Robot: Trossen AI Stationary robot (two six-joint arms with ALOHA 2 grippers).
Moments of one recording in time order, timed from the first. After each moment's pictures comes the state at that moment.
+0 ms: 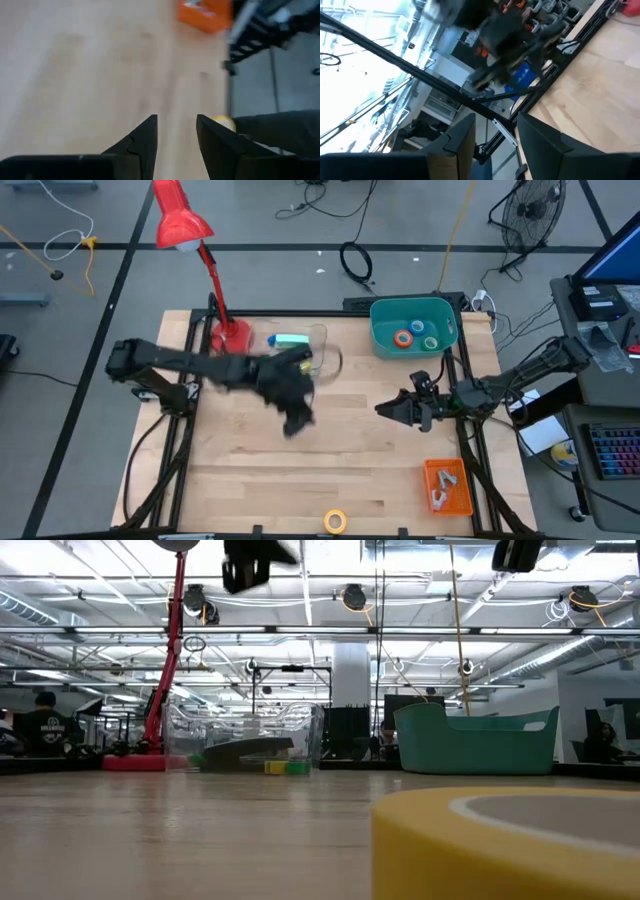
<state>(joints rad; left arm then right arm) -0.11 1.53 1.33 -0.56 0.20 -0.50 0.42 0.89 0.57 0.37 0.34 1.03</state>
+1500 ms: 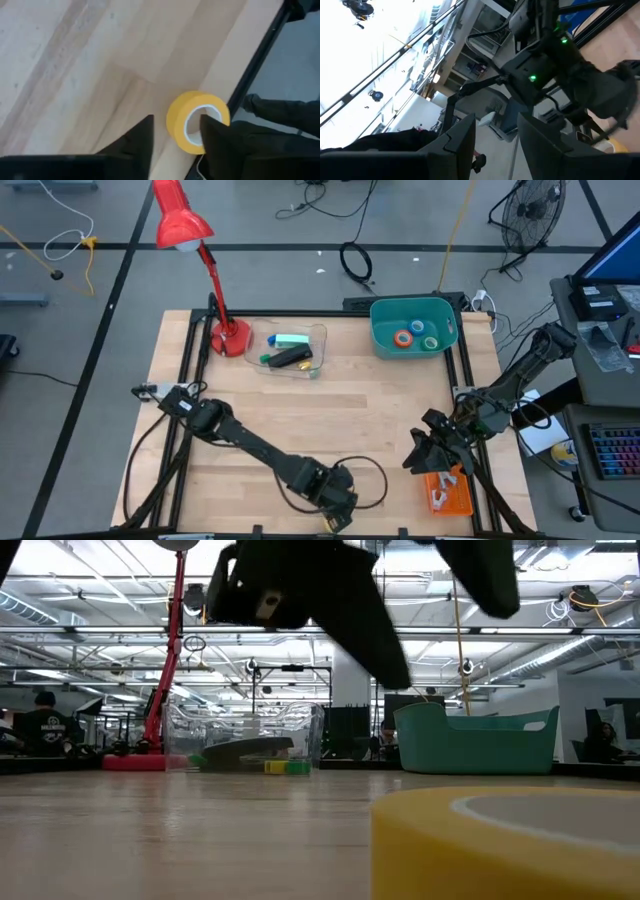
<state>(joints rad) -0.50 2.37 2.13 -0.90 0.04 -1.06 0.75 0.89 0.57 0.39 0.20 1.03</state>
